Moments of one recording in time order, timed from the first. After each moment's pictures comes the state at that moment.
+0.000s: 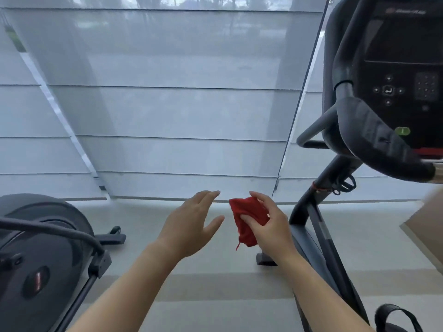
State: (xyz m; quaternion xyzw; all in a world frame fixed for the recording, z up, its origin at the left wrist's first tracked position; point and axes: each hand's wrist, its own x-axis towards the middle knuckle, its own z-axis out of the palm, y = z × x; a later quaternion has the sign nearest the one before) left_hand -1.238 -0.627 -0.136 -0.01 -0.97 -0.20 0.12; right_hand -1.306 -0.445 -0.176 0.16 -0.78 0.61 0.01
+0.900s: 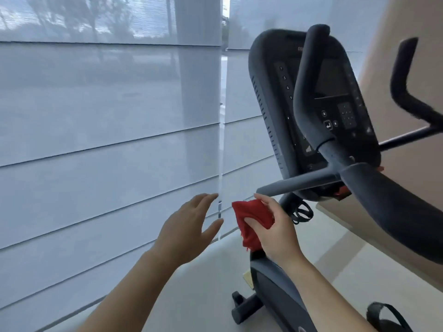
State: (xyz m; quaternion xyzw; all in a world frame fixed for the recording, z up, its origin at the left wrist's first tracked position) left_hand -1.570 -0.676 -0.095 -0.28 -0.92 -0.23 0.11; right_hand -1.530 -0.474 -0.132 -0.04 -0.80 0.57 0.19
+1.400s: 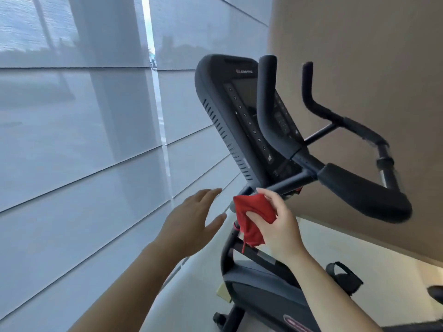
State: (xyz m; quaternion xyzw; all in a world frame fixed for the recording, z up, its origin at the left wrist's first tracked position) left_hand -1.662 -0.669 -0.056 -0.50 -0.82 -0.25 0.10; right_hand -1.541 -0.502 -0.093 -0.17 -0.77 0.50 0.35
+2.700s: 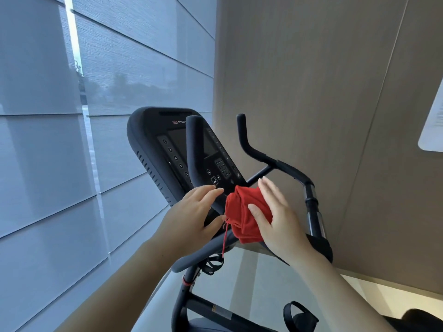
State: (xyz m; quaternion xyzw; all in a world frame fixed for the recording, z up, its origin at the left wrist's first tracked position) left_hand -1.643 -0.531 0.034 -0.62 -0.71 -0.27 0.20; right_hand -1.487 -0.395 0.021 -0.21 -0.87 0.16 0.43
